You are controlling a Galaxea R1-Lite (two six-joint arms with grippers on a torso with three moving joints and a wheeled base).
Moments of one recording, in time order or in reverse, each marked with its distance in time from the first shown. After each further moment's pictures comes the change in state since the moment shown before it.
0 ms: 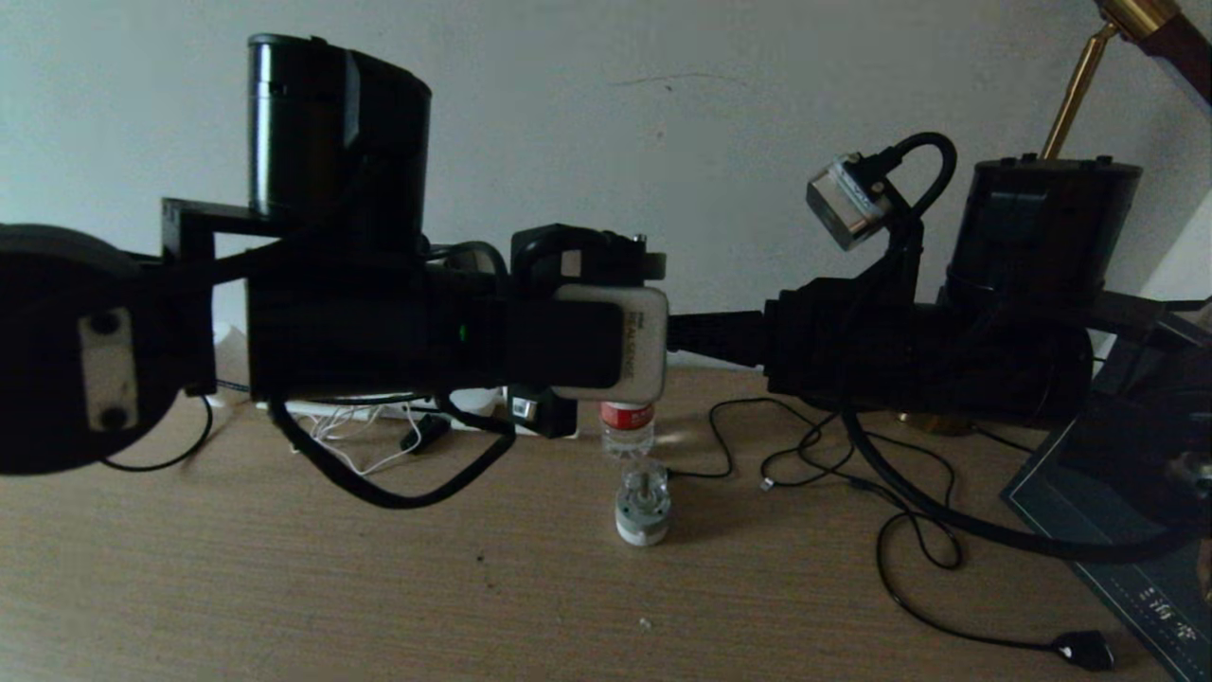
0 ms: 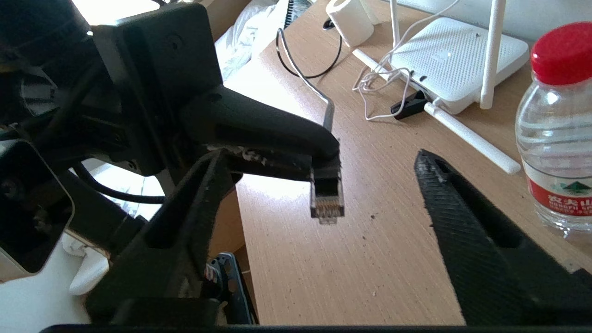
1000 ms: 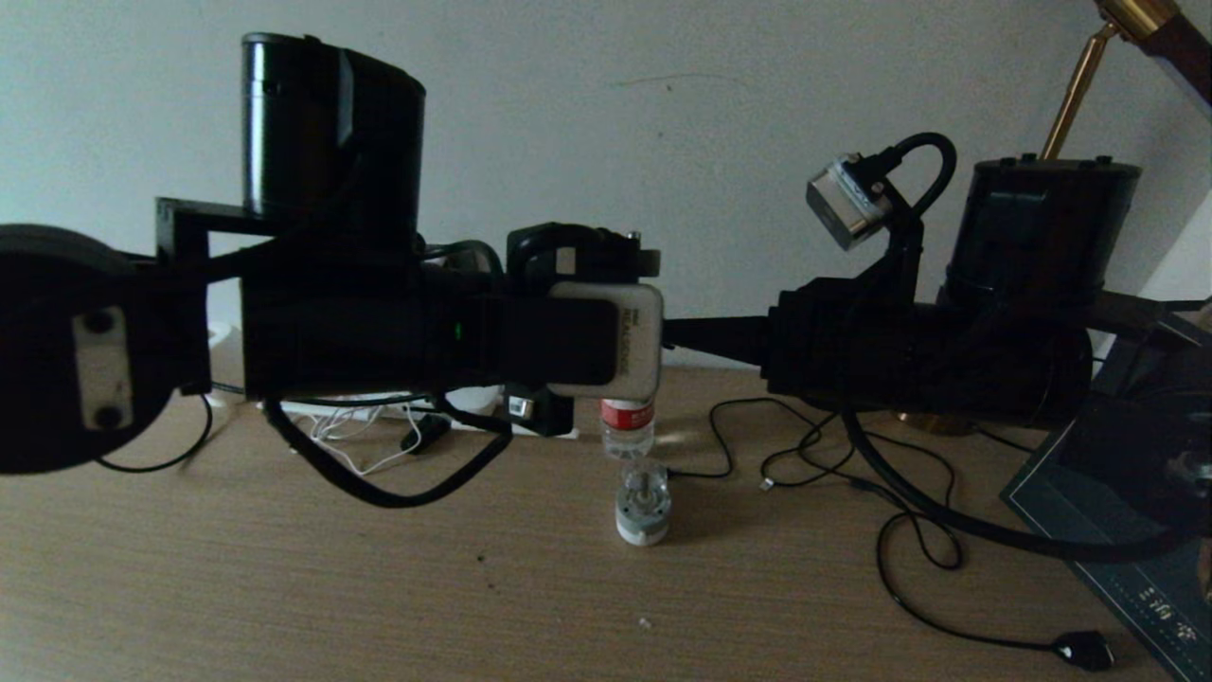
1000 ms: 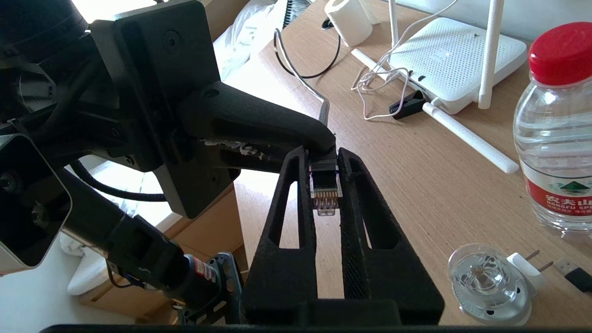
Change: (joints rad) left arm 0.004 -0.003 0.002 -0.001 0.000 0.000; right arm 0.000 0.000 -0.001 0.000 0.001 -0.003
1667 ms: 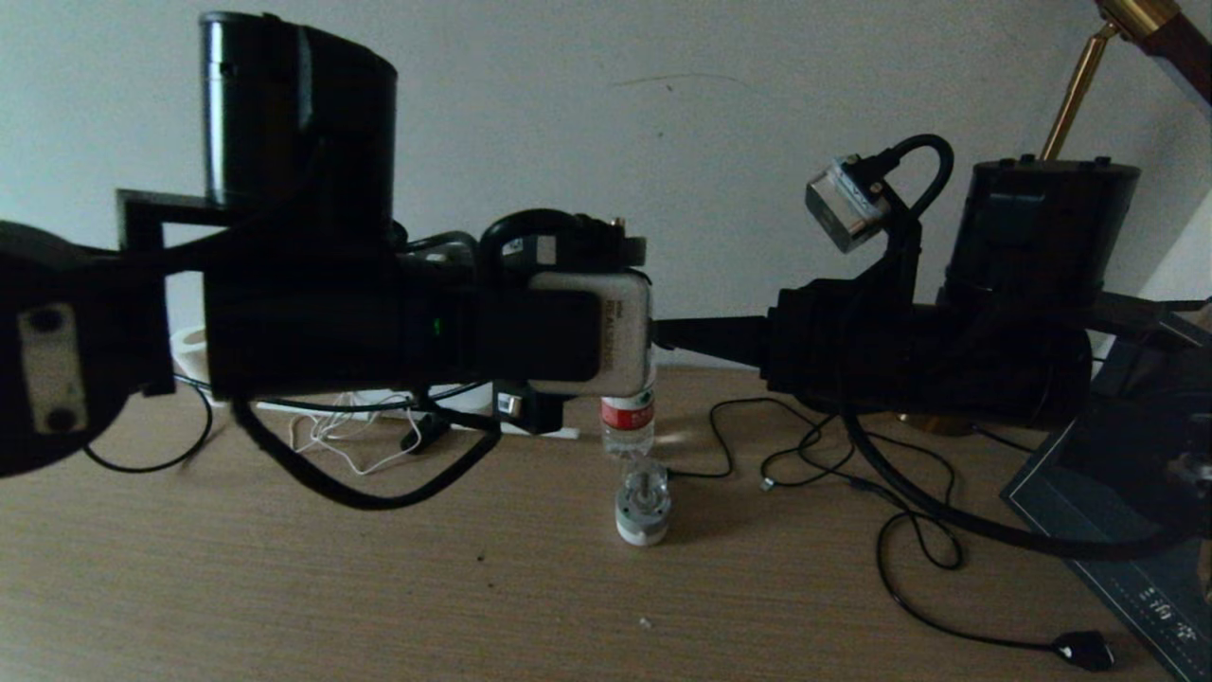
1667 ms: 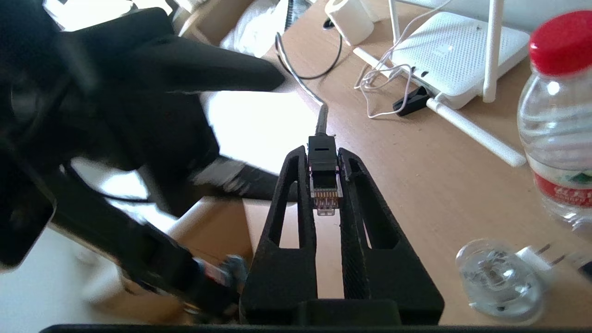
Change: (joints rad) left arm 0.000 -0.037 0.017 -0.001 -0.003 -0.001; right arm -0.001 0.000 0.000 0.000 -0.005 0.044
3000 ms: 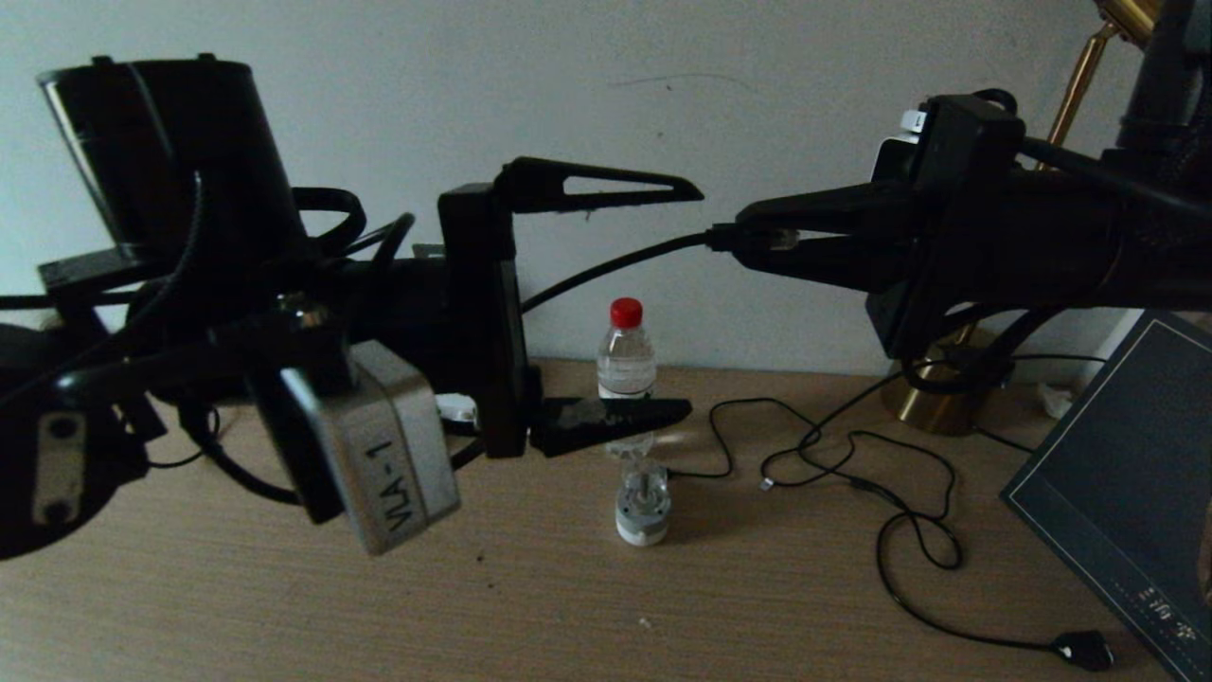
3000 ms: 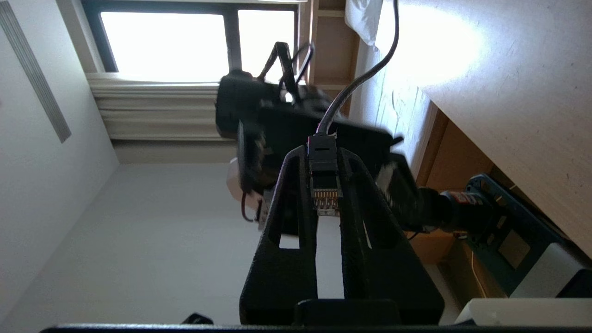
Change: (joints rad) left arm 0.094 -0.032 0.210 -0.475 -0.664 0.166; right arm -0.121 -0.124 -0.212 0.307 0.322 0.872
